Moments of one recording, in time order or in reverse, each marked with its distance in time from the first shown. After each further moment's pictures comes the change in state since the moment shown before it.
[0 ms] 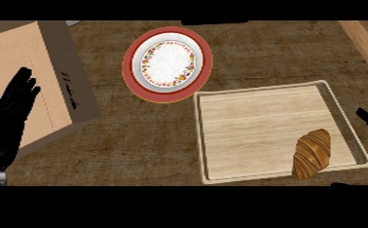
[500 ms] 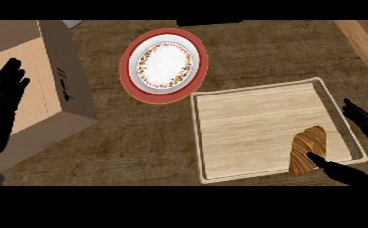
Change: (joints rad) left arm -0.062 0.050 0.047 0.118 0.049 -0.018 -0.063; right arm -0.095 0.216 -0.028 0.076 -0.181 -0.088 -0.201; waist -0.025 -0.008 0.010
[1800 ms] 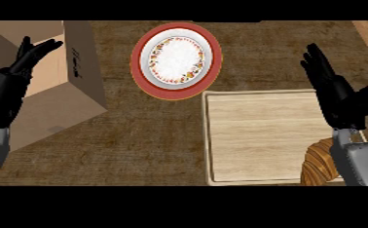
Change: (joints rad) left arm -0.199 0.124 -0.138 0.217 -0.069 -0.120 -0.352; right arm -0.461 0.074 0.087 0.207 -0.214 0.125 0.307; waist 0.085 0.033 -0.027
